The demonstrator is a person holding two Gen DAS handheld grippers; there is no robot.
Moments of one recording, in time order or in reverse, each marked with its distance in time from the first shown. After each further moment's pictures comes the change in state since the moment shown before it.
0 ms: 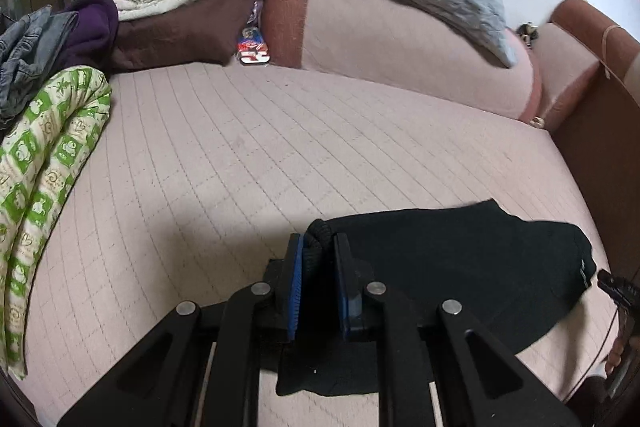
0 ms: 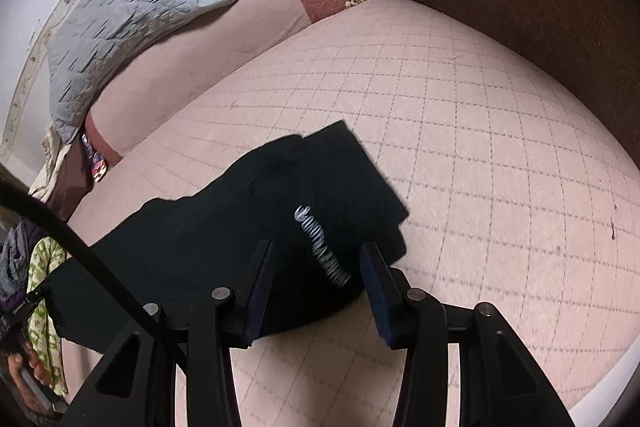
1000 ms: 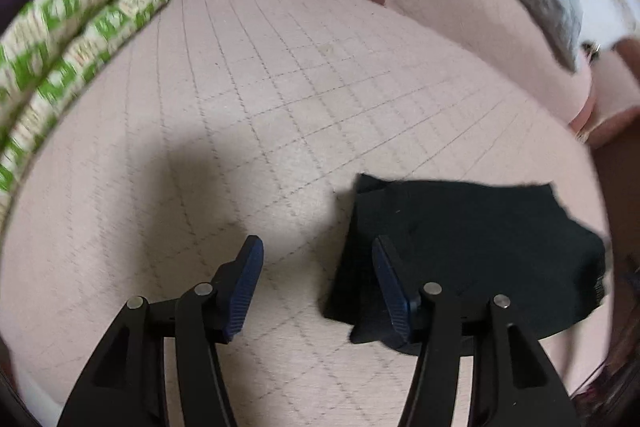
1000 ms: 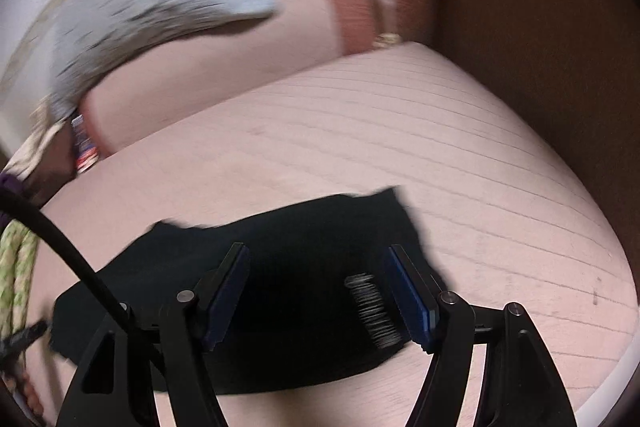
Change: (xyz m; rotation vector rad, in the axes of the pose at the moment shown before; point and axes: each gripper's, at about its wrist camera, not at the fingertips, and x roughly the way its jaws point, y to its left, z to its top) left arm 0.030 0.077 -0.078 -0.227 0.101 0.030; right arm -0.002 0.085 0.016 -0.196 -0.084 -0.081
